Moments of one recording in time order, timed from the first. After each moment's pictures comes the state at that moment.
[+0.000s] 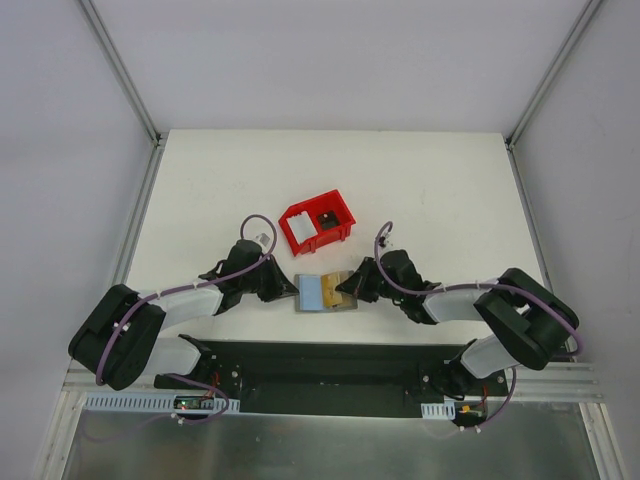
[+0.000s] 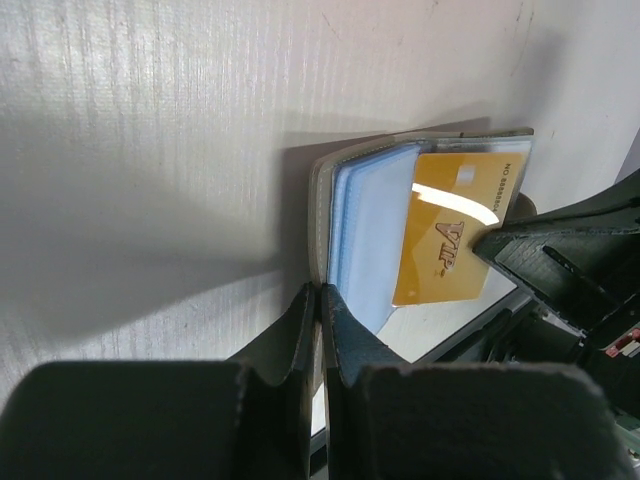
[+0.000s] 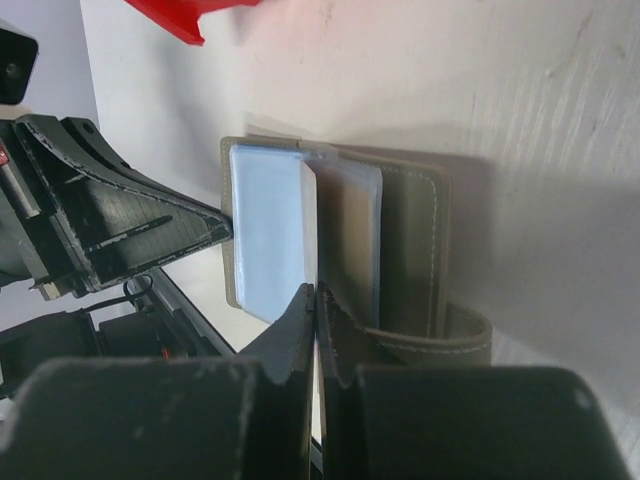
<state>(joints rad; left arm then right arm) -0.53 1.29 0.37 0.14 0.33 -0.97 0.75 1.48 0.39 0.53 -0.22 1.04</state>
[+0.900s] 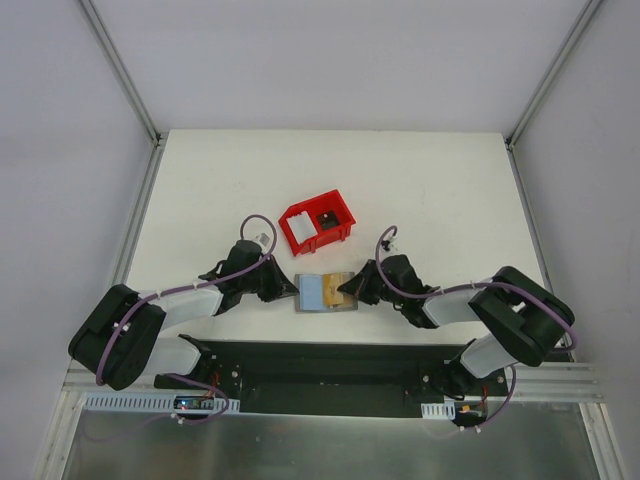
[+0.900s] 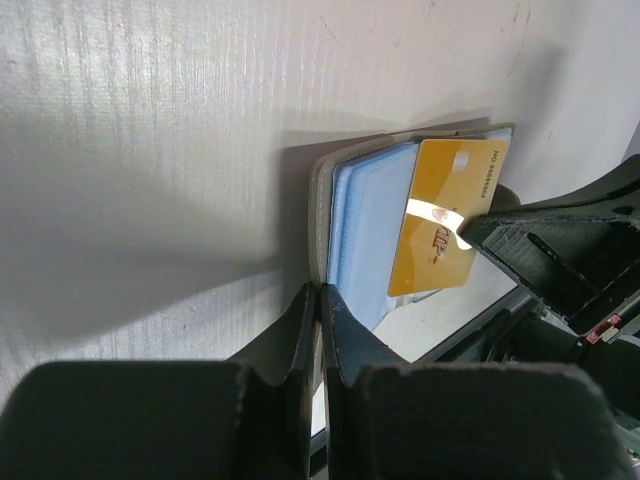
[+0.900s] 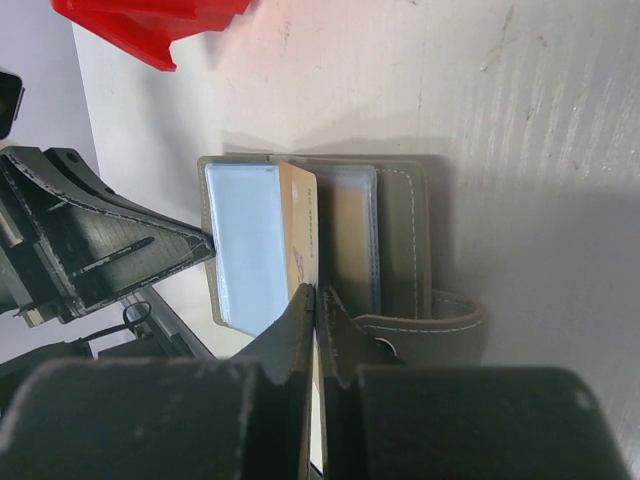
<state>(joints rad) -0.53 1.29 0.36 0.15 0.33 -0.97 0.77 1.51 0.34 0.62 -0.13 1.10</state>
